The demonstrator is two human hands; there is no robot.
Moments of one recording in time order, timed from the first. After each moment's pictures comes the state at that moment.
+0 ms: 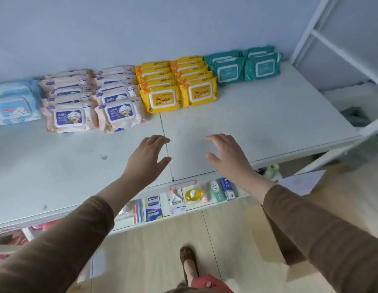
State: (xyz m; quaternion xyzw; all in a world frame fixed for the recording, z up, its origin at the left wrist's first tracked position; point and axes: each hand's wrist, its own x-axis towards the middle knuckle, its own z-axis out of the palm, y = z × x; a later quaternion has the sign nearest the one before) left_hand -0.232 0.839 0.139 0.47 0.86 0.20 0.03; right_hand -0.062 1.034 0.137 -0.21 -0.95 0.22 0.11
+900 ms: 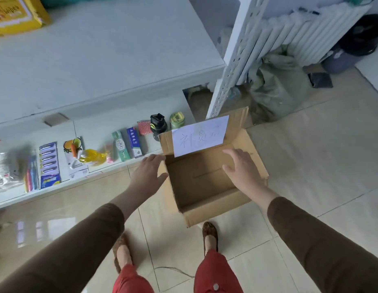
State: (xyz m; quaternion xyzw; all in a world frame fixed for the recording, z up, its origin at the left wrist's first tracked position) left_hand 0.191 1.106 -0.053 0.44 0.86 0.13 0.24; right_hand 0.417 1.304 -0.031 -0.41 -0.88 0.24 -0.02
